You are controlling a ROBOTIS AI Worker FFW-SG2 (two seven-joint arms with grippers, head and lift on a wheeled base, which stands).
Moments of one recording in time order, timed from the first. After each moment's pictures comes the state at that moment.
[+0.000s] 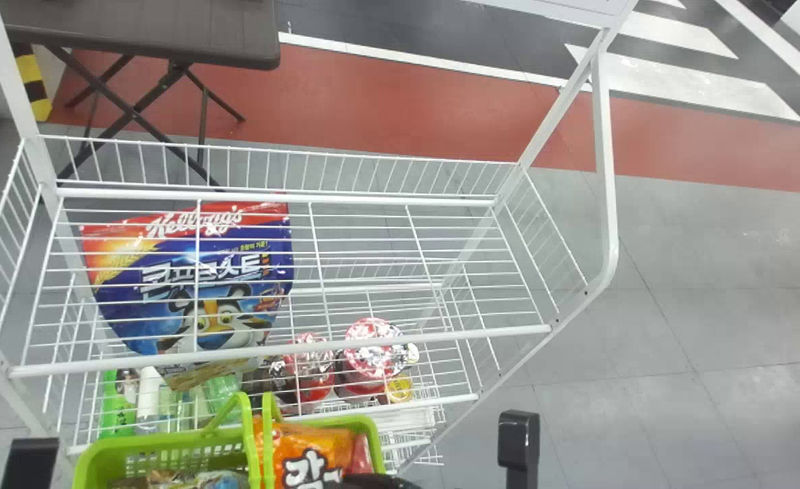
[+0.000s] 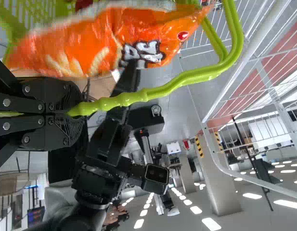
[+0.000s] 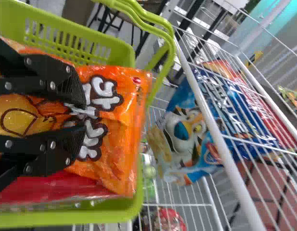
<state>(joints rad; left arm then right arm) 0.57 0.01 -0.02 -2.24 0.26 1.40 -0.98 0.77 -0.16 -0.16 -2.19 -0.46 0.82 0.57</state>
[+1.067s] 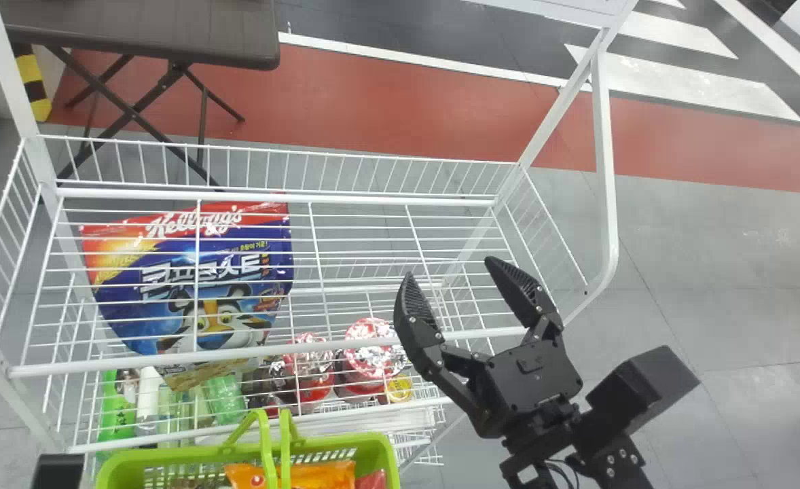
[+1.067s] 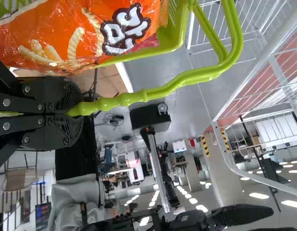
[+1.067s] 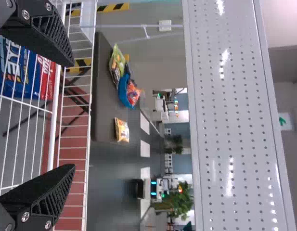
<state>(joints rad) 0.59 0.01 -0.07 -2.22 0.25 1.38 -0.97 0.84 -0.06 -0.04 -2.36 -0.09 -0.03 0.22</state>
